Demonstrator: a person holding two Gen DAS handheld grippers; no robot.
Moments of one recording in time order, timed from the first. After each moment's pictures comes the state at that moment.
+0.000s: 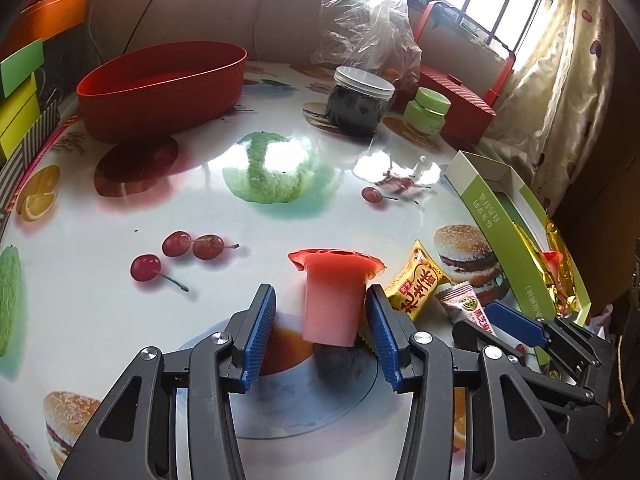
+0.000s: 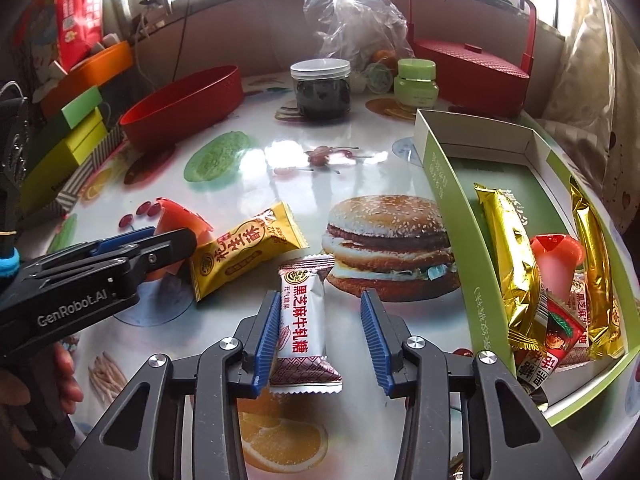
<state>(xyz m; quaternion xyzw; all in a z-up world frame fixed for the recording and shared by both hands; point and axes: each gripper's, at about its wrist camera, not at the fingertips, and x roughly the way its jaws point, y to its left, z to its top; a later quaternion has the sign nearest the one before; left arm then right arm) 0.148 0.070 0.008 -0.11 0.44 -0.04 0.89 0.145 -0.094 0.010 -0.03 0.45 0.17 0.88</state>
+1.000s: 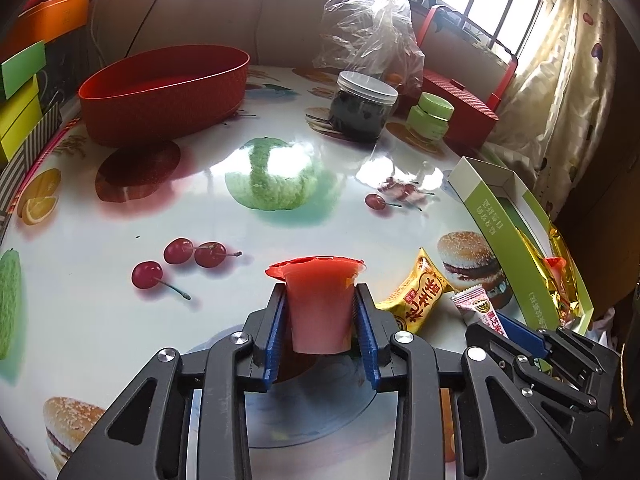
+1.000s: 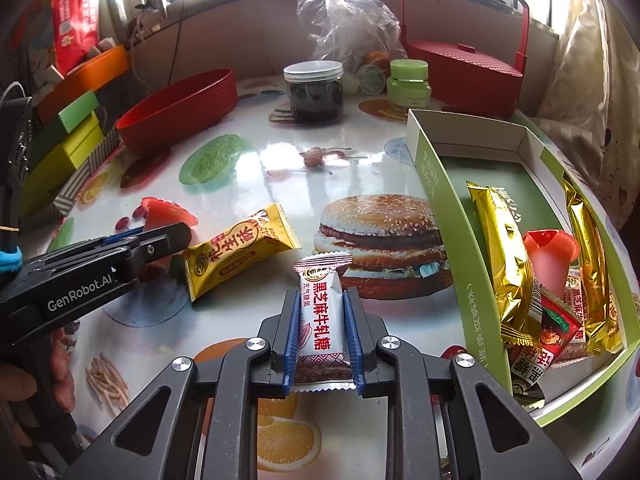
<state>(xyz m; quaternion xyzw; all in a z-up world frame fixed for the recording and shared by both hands) 0.149 0.072 0.009 -0.12 0.43 -0.03 0.89 0.144 -0.099 0.011 -0.03 0.44 0.17 0.88</state>
